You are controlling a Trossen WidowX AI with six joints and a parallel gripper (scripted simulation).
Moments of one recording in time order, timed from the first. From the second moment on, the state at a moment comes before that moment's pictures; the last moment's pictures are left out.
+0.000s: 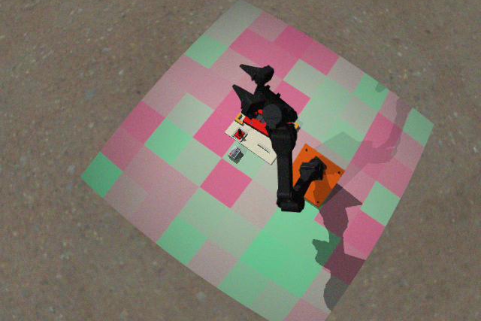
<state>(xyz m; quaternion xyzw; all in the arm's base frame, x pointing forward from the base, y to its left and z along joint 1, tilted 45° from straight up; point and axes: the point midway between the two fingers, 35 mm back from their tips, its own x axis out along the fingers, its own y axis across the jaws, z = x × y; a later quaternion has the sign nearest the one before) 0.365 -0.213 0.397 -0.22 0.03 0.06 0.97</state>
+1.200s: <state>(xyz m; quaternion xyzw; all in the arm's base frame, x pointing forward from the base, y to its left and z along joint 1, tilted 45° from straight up) 0.402 0.004 0.187 -0.29 0.22 0.46 0.81</state>
